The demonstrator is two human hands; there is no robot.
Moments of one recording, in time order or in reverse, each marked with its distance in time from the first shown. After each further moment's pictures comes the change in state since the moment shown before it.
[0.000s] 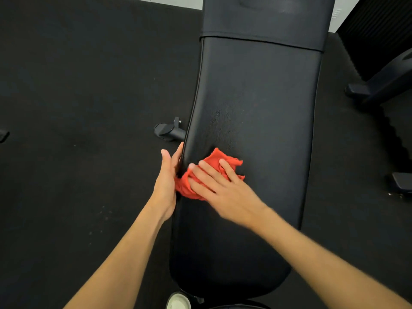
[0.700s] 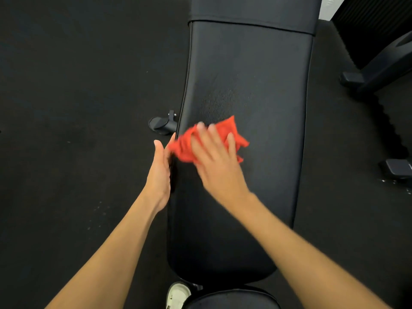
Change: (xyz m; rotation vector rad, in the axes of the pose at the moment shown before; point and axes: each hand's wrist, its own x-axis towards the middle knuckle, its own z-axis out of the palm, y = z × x) left_hand -0.002 0.001 0.000 0.051 -0.018 0.004; right_hand 0.027 -0.006 -0.015 0.247 0.167 0.483
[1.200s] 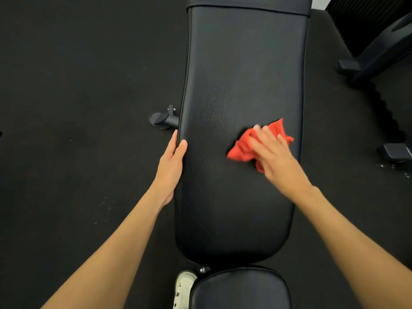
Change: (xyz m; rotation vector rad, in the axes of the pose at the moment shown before) left_hand -0.031 -0.006 0.003 0.216 0.093 0.025; right_hand -0.076 0.082 -0.030 0.117 -0.146 0.101
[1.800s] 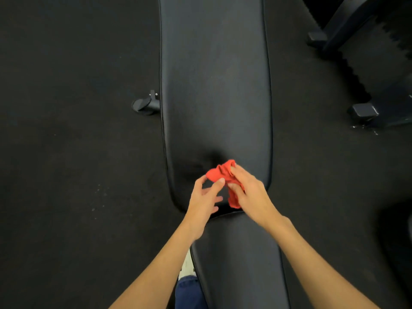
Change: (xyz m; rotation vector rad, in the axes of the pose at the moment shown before) left_hand -0.159 -0.097 0.048 0.018 -0.201 -0.336; right_hand -0.155 -0.113 0.031 0.692 0.039 0.381
